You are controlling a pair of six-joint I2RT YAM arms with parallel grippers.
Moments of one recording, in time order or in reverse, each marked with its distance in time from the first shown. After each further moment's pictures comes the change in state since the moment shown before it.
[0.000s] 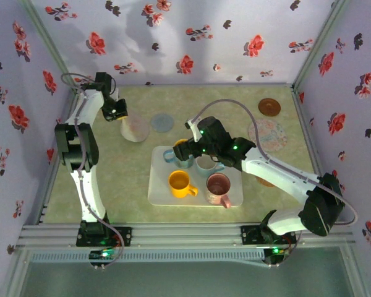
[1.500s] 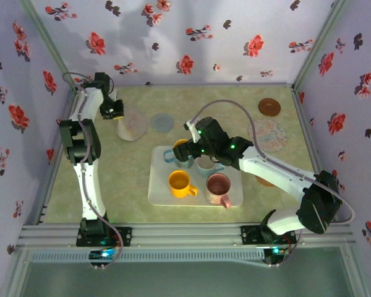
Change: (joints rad) left arm 0.043 0.174 0.187 -0.066 -0.055 0.075; right arm 0.000 0.029 0.010 -0.023 0.000 0.000
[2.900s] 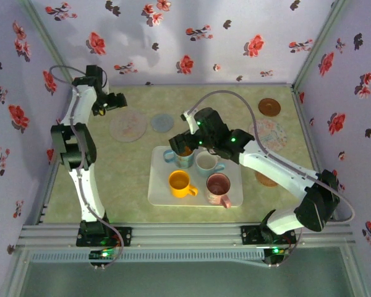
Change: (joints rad) left arm 0.015 -0.158 -0.049 0.025 -0.044 -0.036; right arm -0.003 0.026 0.140 -0.048 -0.008 -0.022
